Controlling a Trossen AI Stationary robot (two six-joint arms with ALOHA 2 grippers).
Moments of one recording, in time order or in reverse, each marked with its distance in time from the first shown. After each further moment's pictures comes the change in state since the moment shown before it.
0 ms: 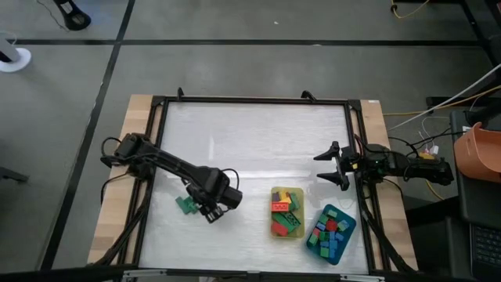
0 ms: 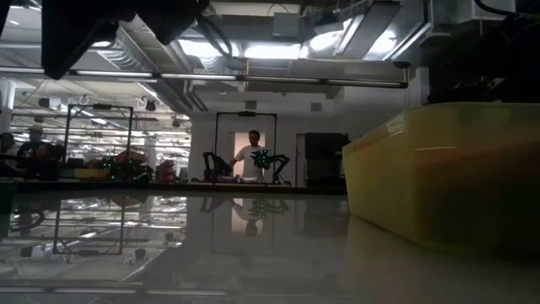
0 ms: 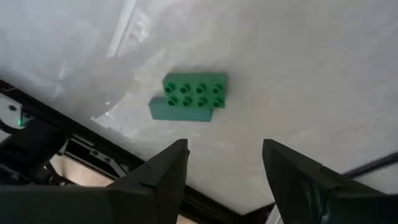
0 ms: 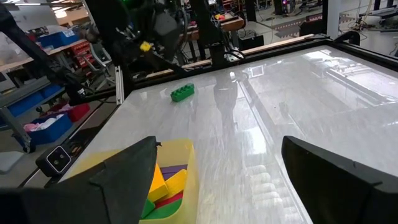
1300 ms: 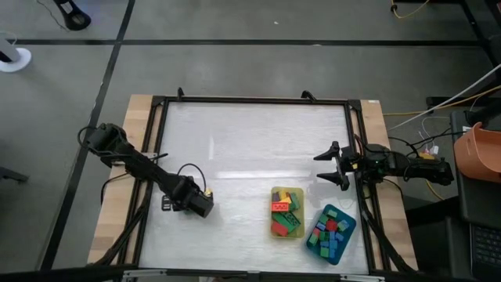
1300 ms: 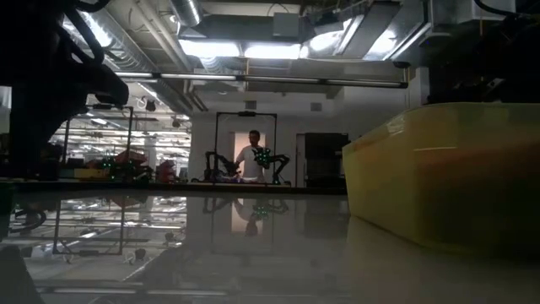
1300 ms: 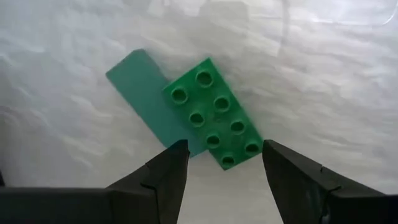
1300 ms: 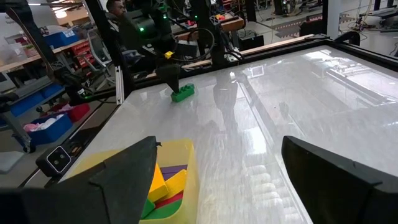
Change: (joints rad) left arm -0.156 -0.310 -0.672 0.653 -0.130 -1.203; right arm 0.000 0.000 0.000 0.000 0.000 0.000
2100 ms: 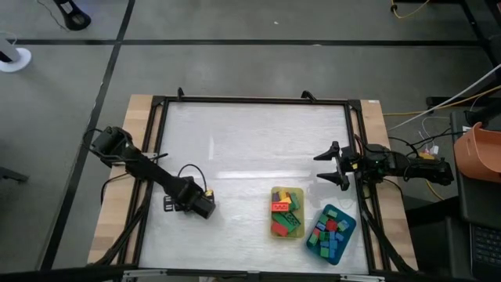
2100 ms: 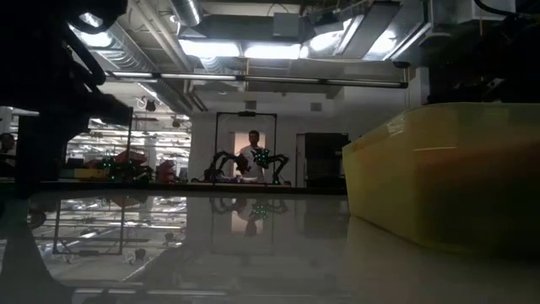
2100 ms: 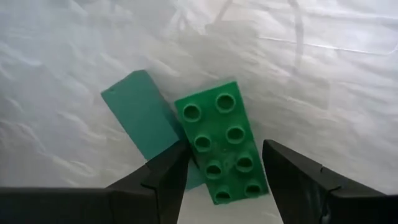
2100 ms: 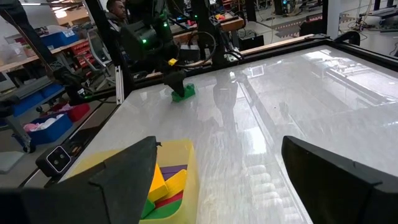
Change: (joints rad) left arm 0.000 0.069 0.001 -0.002 -0.051 -0.049; right arm 0.000 0.000 0.000 0.000 0.000 0.000
